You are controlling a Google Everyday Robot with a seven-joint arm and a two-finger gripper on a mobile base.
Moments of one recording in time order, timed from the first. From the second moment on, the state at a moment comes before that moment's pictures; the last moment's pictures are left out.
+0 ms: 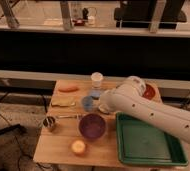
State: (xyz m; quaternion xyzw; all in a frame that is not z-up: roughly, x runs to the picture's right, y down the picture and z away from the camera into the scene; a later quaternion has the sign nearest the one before) arm 0.052 0.060 0.706 -0.10 -0.14 -0.02 0.98
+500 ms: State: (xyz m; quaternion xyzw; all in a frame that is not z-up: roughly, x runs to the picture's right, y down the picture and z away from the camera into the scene) arm 0.088 0.030 0.720 -0.08 -0.09 -0.01 0.99
